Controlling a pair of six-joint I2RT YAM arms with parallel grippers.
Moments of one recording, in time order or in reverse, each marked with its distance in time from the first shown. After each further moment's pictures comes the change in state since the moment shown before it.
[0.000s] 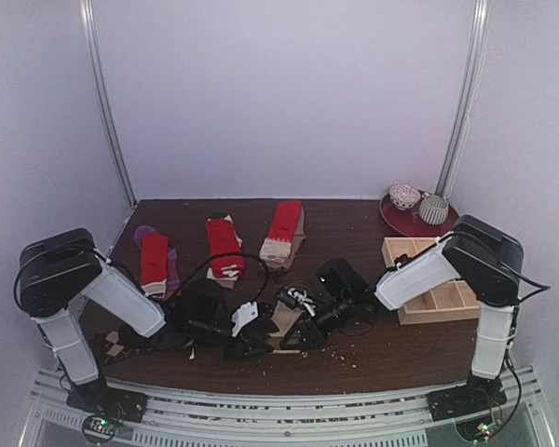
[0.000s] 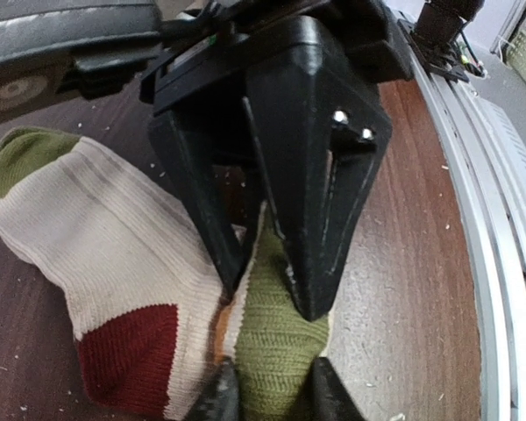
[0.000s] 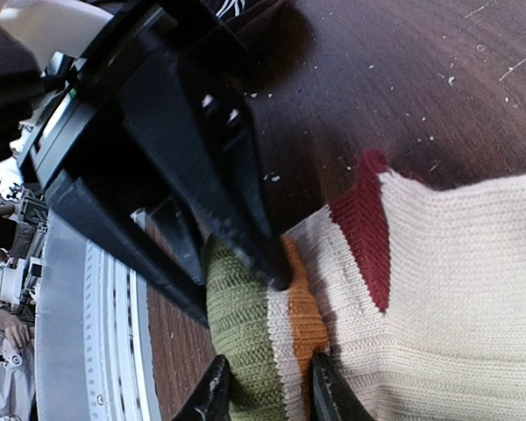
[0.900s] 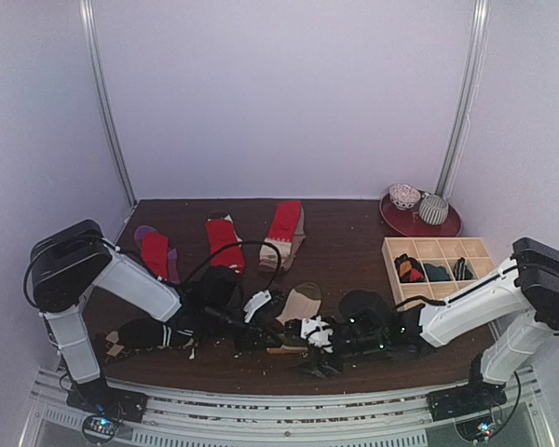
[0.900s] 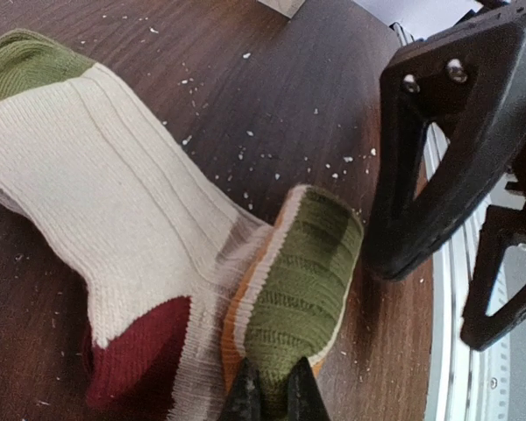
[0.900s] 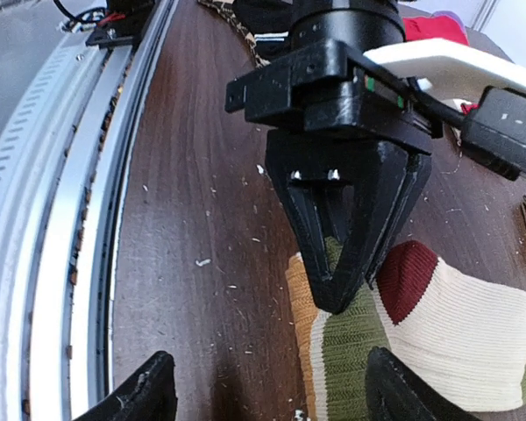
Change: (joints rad) left arm 0.029 0.077 0.192 -0.261 0.134 -0.262; right arm 0.262 -0.391 -0.320 0.198 0.578 -0.439
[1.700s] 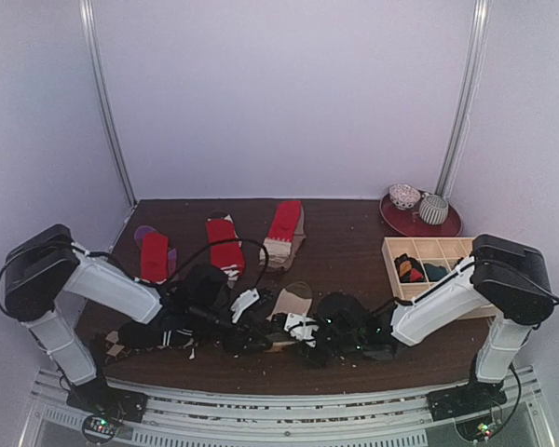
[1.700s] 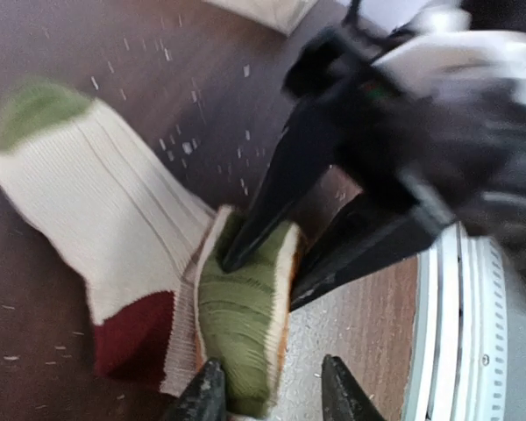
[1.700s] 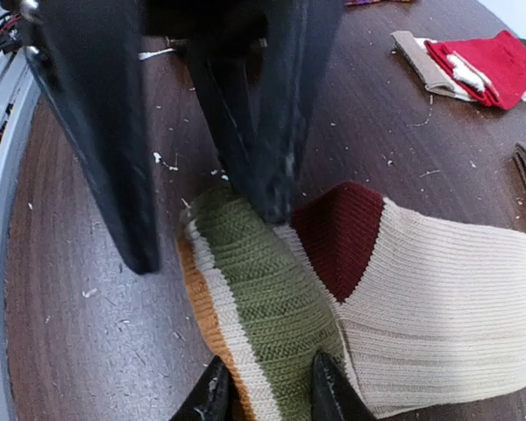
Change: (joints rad) left arm 0.002 -0.167 -0.084 -0.059 -0.058 0.035; right arm -0.017 0.229 0.108 0.053 0.144 0.037
